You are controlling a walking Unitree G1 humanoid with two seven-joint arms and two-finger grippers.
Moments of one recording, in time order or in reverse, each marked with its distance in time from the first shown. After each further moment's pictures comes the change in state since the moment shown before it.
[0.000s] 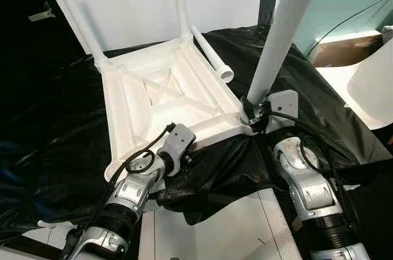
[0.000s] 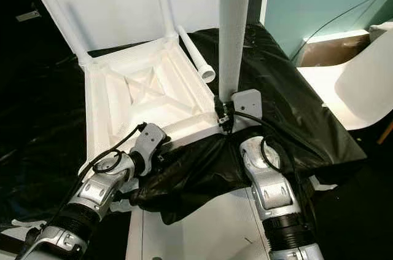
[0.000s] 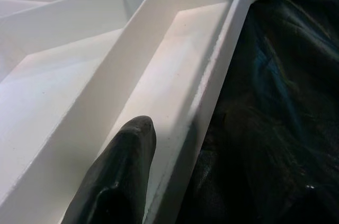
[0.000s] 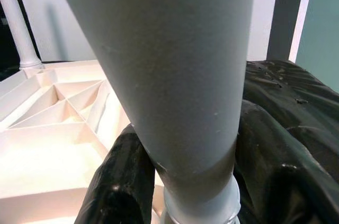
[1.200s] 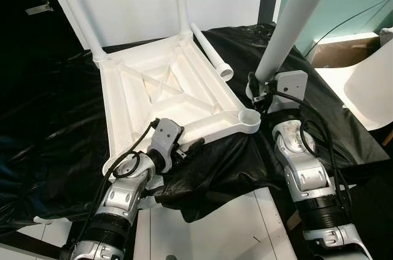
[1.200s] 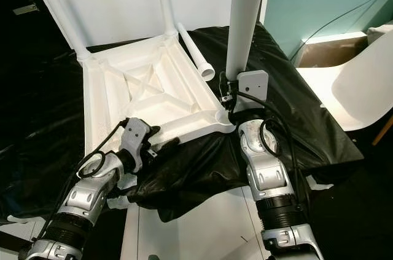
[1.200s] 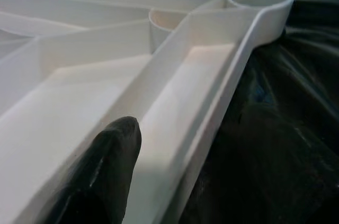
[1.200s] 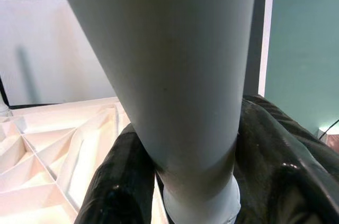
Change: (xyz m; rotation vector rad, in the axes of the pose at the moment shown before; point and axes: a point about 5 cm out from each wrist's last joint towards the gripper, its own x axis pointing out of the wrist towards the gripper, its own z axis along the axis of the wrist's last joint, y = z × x) left arm -0.019 0.010 0.009 -0.055 -0.124 0.089; right arm 0.023 -0.012 0.023 -0.003 -0.129 -0.166
